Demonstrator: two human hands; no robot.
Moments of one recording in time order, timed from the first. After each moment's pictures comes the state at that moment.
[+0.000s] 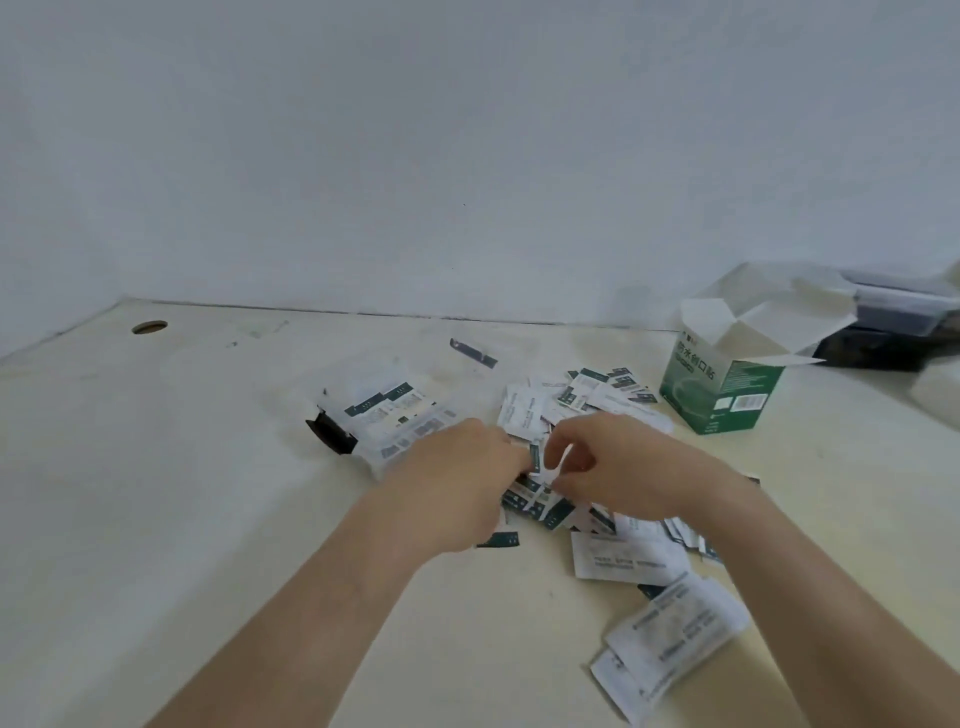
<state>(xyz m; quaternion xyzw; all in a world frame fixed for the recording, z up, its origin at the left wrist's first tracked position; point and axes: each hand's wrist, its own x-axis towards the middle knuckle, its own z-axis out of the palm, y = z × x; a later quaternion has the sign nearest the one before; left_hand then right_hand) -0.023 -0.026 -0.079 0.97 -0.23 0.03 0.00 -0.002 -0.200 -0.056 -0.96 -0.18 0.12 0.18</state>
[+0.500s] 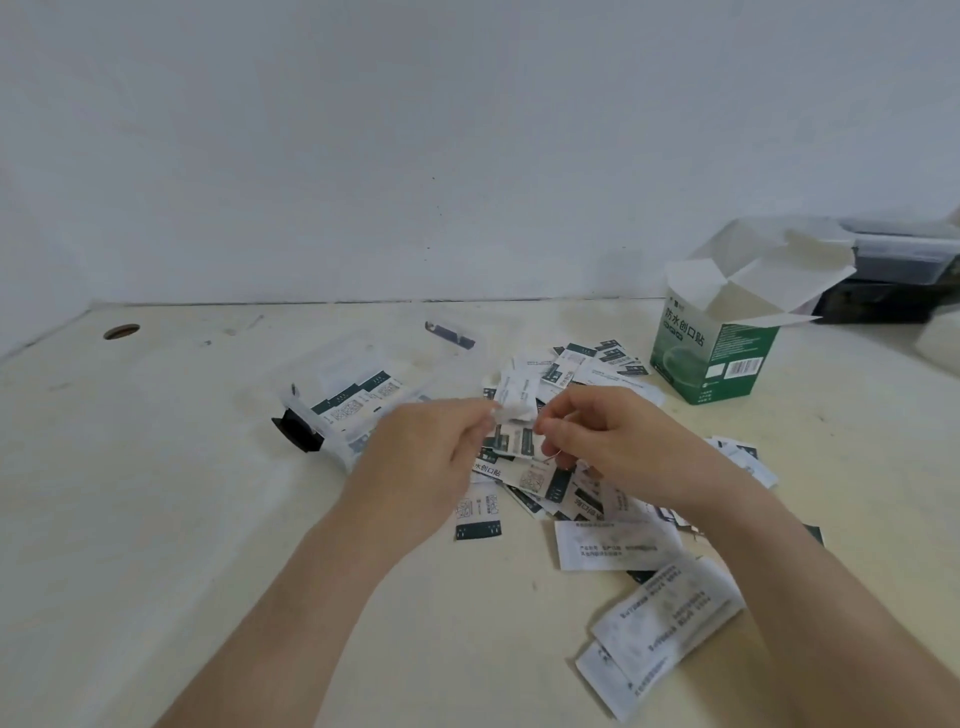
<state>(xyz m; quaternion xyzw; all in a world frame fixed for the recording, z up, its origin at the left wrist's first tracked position) -0.020 -0.023 -0.095 0.92 -0.19 0.20 0.26 -0.009 -0.219 -0.076 -0.88 -0.12 0.08 0.46</state>
